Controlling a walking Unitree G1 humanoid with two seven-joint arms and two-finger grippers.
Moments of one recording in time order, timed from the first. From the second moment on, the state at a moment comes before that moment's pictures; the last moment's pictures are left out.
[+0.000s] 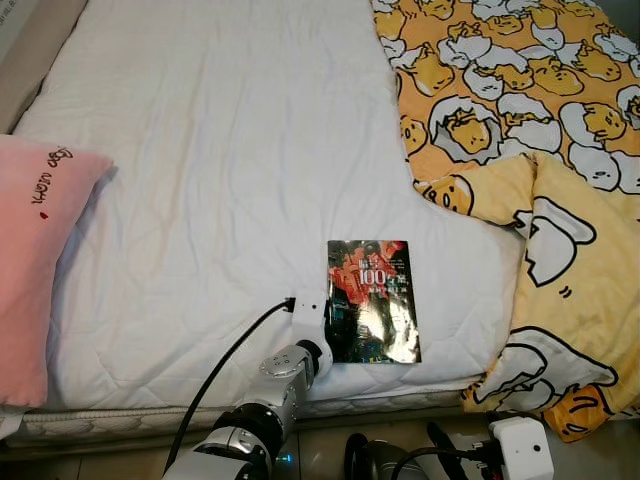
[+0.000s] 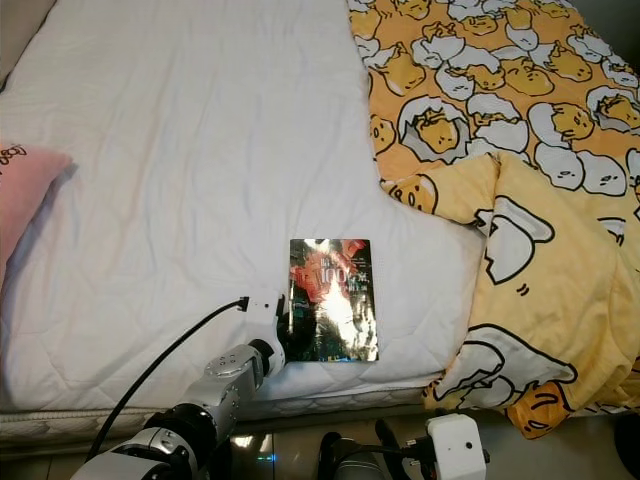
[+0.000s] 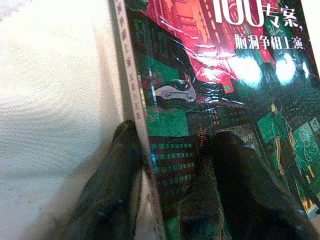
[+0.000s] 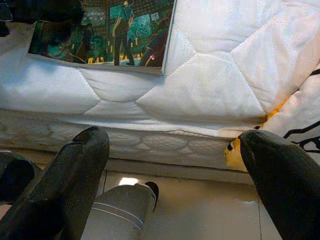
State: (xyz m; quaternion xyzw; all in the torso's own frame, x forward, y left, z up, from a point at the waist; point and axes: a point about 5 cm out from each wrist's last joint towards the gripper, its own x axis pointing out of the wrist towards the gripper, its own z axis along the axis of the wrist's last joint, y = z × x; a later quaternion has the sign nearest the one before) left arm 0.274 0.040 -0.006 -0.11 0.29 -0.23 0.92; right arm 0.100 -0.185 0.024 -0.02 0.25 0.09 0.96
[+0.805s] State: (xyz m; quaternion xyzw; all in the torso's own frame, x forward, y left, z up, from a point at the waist) left arm 0.287 0.045 0.007 -0.17 0.27 -0.29 0.90; right arm 0.179 -0.179 0.019 -0.01 0.18 0.07 0.98
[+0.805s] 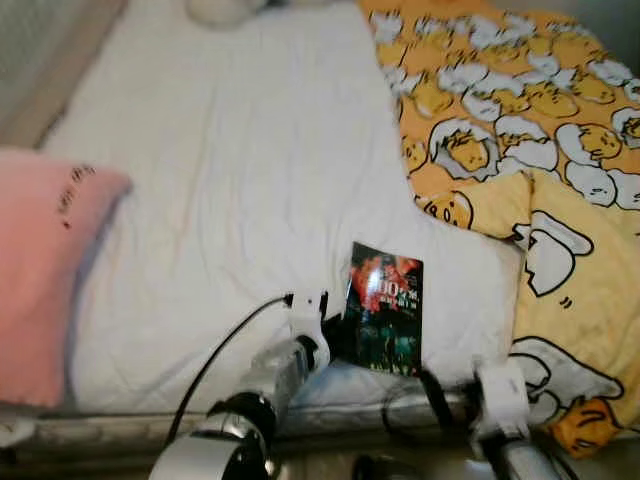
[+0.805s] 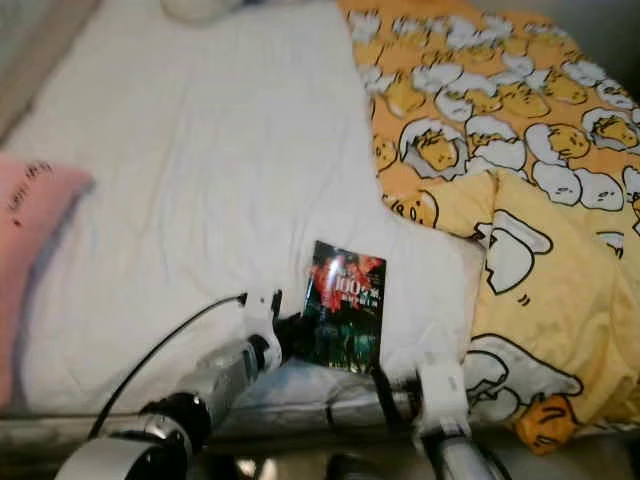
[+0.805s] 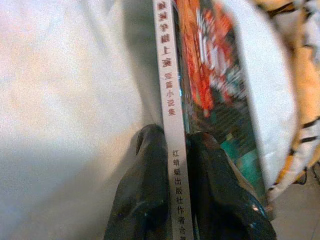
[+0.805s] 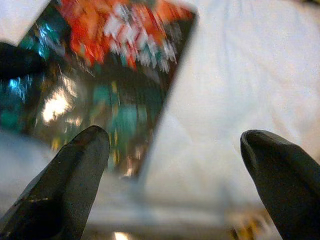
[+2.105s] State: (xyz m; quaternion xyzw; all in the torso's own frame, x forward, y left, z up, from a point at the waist) left arm 0.314 0.120 0.104 -0.02 0.03 -0.20 0.98; right arm 0.252 -0.180 0.054 0.03 0.06 0.02 1.00
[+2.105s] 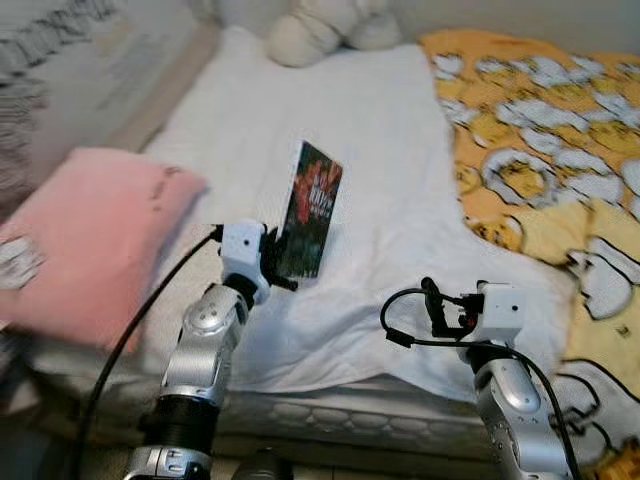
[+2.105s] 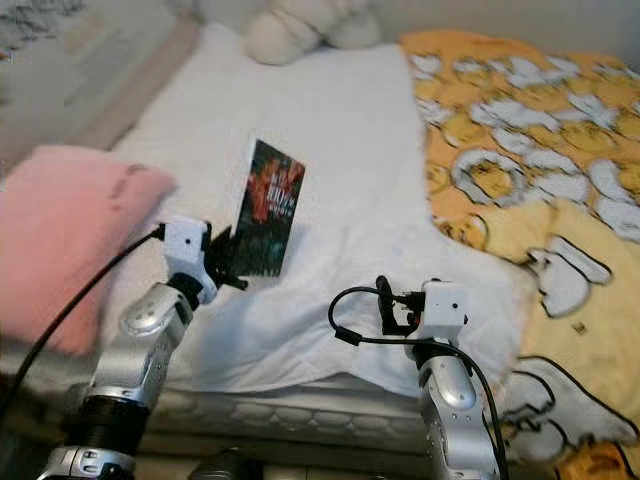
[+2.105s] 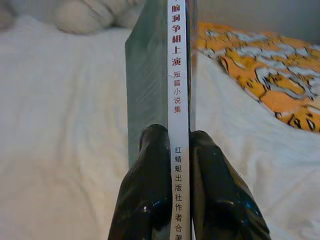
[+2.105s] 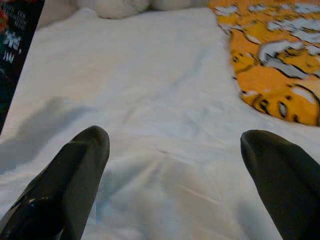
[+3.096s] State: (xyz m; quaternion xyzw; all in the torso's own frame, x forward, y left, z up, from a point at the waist) left arm 0.328 0.111 0.098 0.03 0.04 -0.28 0.96; right arm 0.243 -0.170 0.049 0.02 0.05 -0.01 1.00
